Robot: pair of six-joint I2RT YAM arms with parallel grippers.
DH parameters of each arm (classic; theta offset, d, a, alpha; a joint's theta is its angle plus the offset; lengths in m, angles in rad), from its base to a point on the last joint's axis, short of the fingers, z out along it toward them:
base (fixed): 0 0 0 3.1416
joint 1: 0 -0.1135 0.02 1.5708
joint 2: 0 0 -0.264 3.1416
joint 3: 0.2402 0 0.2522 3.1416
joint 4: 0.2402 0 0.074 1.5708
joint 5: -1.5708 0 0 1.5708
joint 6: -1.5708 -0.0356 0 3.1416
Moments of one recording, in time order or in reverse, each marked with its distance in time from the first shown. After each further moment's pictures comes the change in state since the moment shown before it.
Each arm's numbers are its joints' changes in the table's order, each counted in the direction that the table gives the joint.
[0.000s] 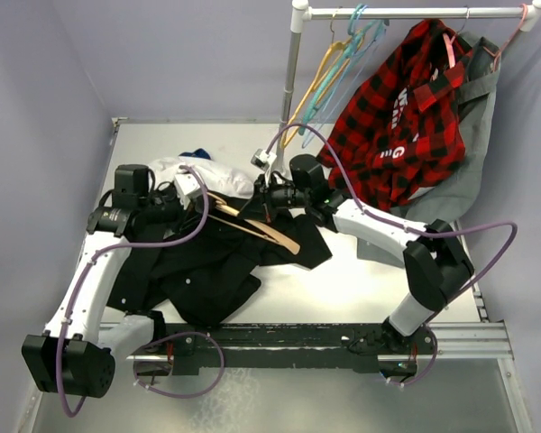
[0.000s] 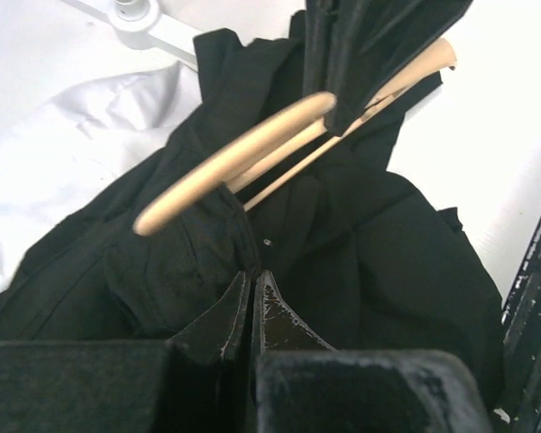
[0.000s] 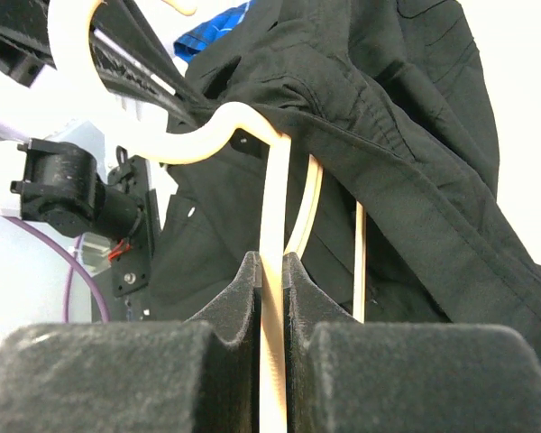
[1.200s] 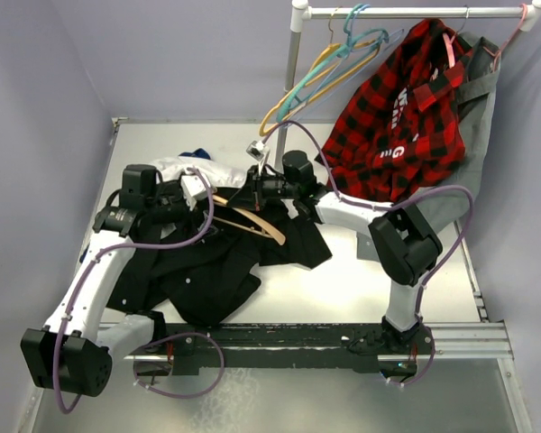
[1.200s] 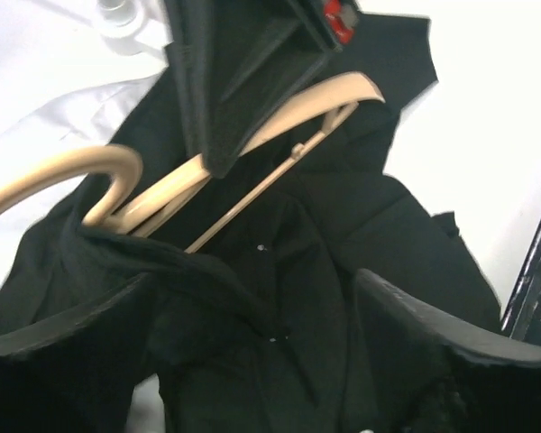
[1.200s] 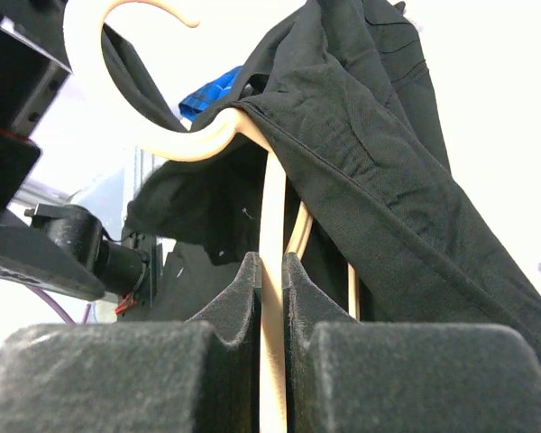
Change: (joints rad) left arm 0.048 0.011 -0.039 -0.043 -0.014 0.031; right arm 0.034 0.243 0.076 -0.311 0.076 -0.207
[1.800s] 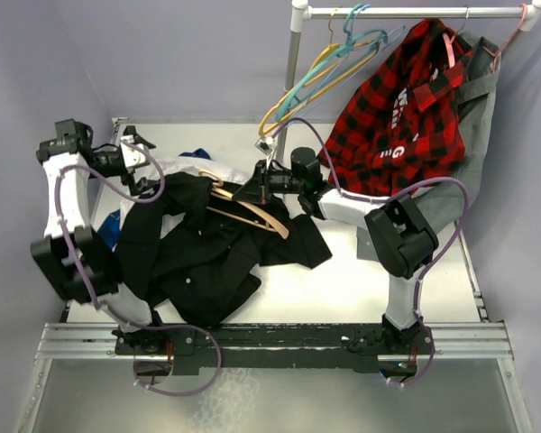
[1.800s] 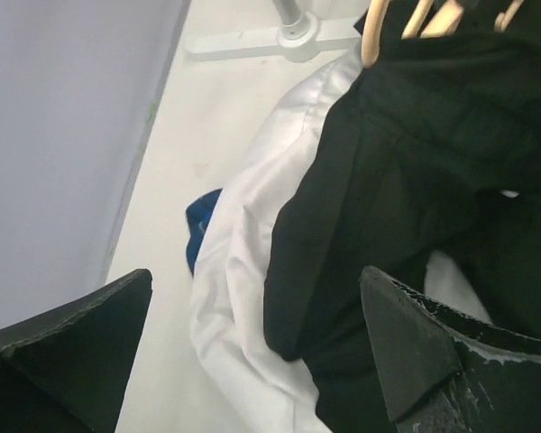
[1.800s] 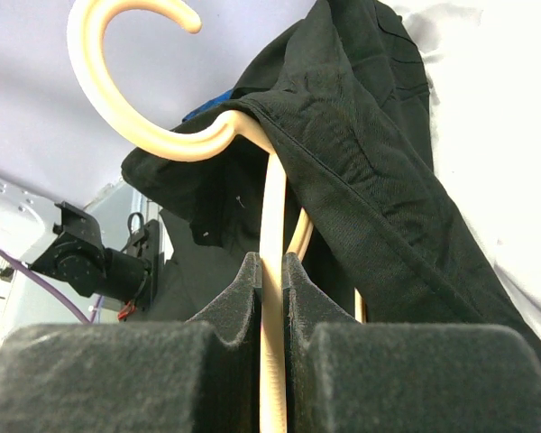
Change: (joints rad) left arm -0.503 0.502 0.589 0.493 -0.353 -1.047; right arm 0.069 0.056 0.000 -0.130 0.074 -0.075
